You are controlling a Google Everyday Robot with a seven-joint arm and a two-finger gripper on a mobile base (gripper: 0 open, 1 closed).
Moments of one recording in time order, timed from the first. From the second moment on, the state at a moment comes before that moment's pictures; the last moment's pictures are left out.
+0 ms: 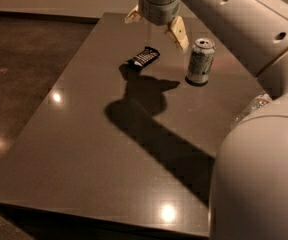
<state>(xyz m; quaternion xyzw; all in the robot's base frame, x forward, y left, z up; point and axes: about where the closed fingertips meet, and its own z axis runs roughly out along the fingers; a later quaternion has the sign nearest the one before) 0.713 -0.044 0.944 -0.93 0.28 -0.22 0.07</state>
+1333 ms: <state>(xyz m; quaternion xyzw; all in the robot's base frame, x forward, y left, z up) 0.732 -0.028 0.888 -0.95 0.25 -0.20 0.03</state>
